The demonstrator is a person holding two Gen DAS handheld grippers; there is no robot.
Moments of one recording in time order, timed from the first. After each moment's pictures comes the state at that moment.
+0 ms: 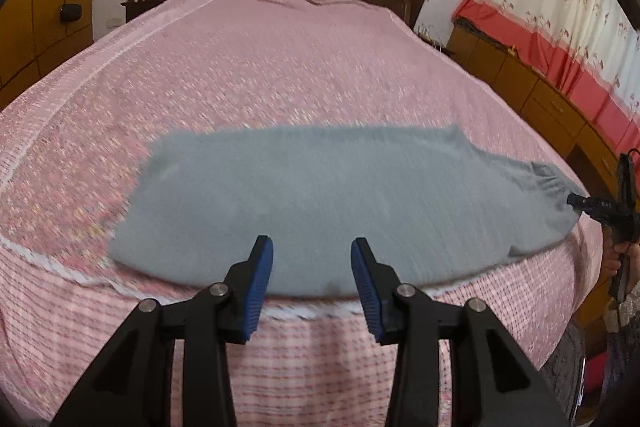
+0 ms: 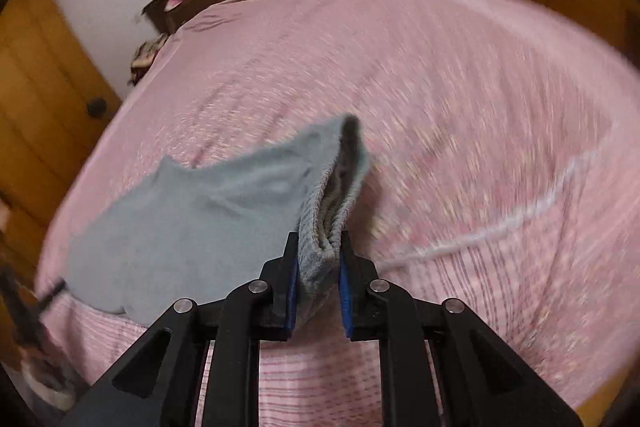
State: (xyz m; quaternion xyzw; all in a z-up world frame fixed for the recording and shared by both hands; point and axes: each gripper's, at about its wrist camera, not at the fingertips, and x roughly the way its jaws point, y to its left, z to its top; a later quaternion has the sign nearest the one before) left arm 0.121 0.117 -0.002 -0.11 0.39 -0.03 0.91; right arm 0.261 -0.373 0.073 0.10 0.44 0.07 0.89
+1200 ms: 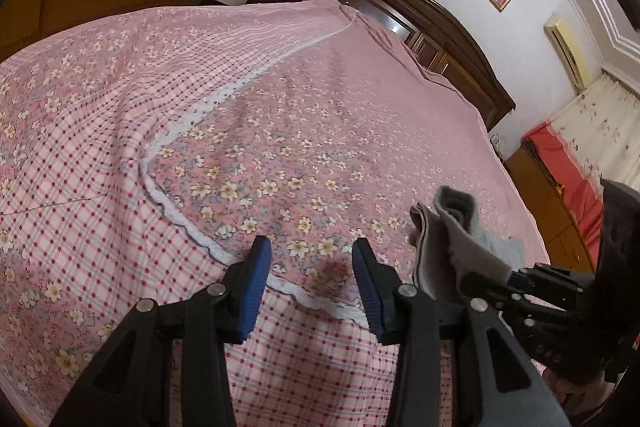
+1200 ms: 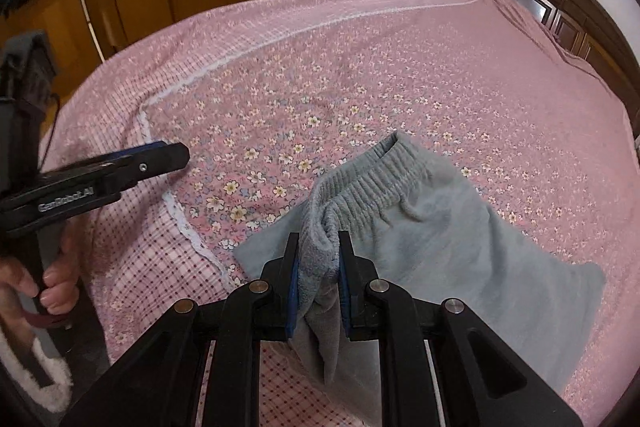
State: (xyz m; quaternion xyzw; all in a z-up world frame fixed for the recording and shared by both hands) left arm 0.078 0.343 -0.032 -0.31 0.33 0.09 0.89; right arm 0.219 0.205 0.028 -0.25 0.42 0.35 0.80
